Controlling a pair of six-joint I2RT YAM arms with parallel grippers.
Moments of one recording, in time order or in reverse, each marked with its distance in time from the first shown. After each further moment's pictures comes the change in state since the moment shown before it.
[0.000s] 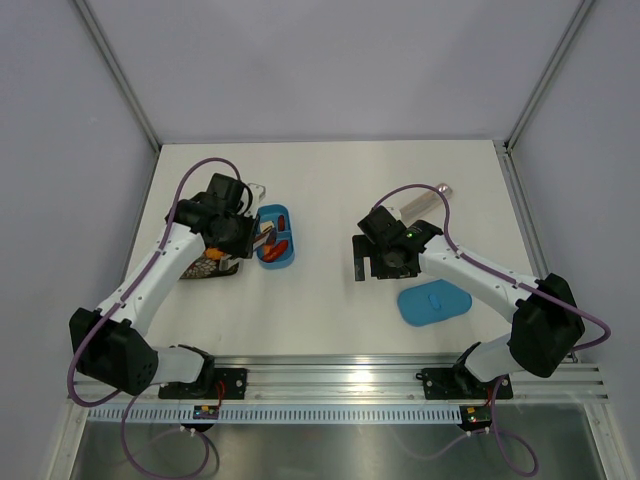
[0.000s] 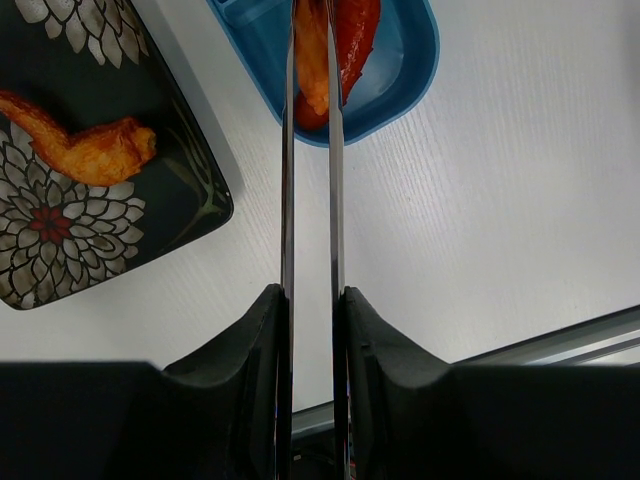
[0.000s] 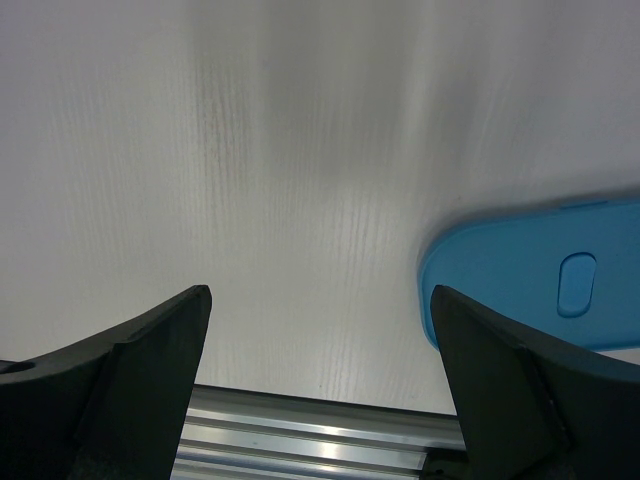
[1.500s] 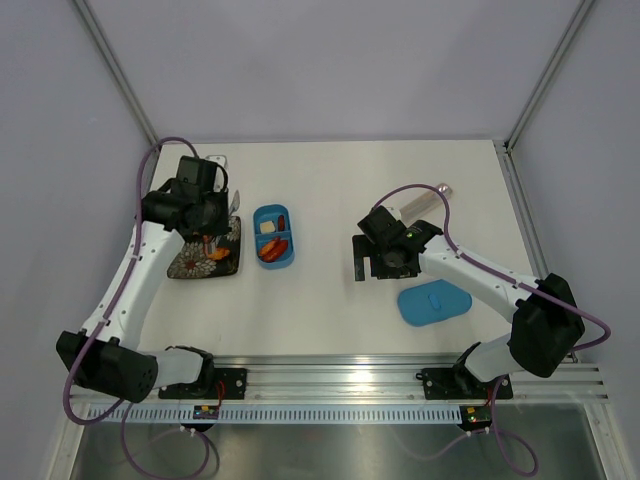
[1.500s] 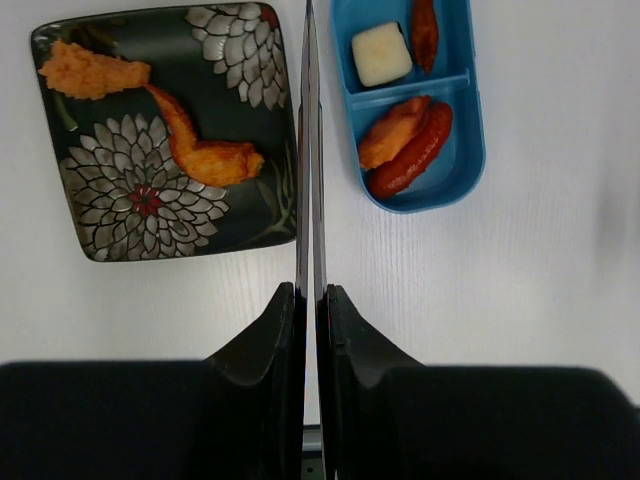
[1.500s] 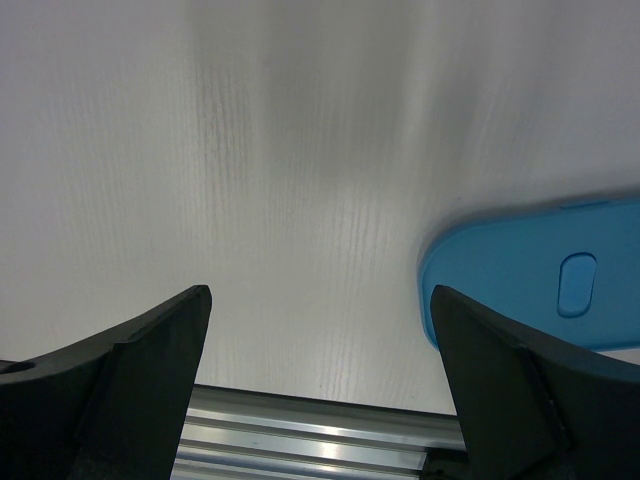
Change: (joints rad) left arm 0.087 -0.044 0.150 -0.039 -0.135 -0.169; right arm 0.000 0.000 0.000 0.000 0.000 0.000
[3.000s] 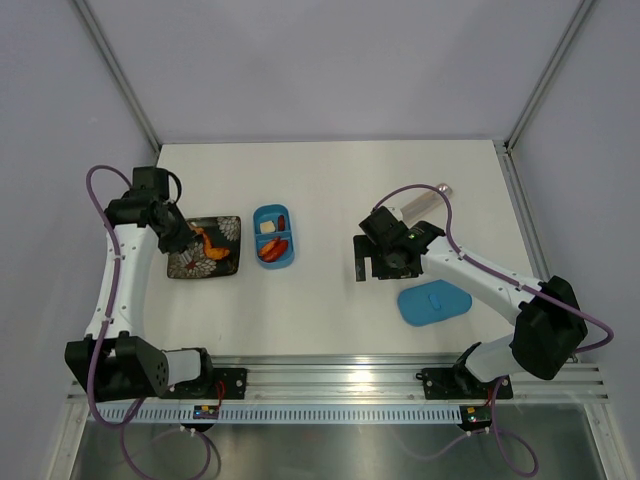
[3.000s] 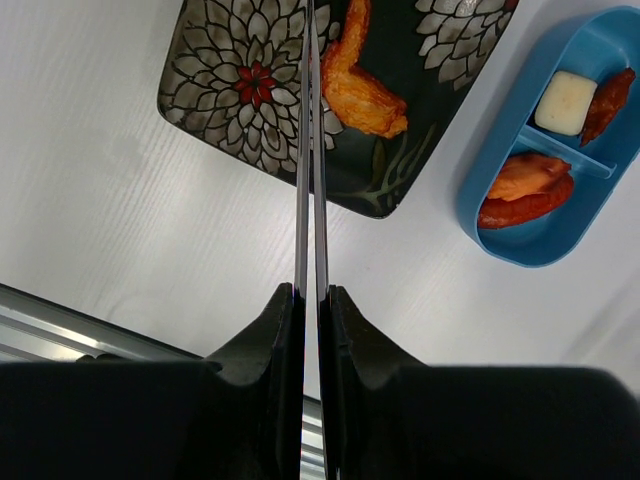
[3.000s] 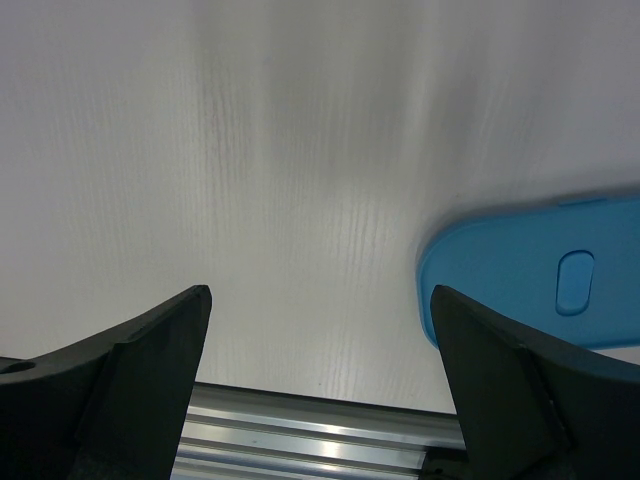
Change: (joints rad) left arm 0.361 -0.016 -0.061 -0.120 0.004 -0.265; right arm 0.000 -0.017 -0.009 0.000 0.000 0.000
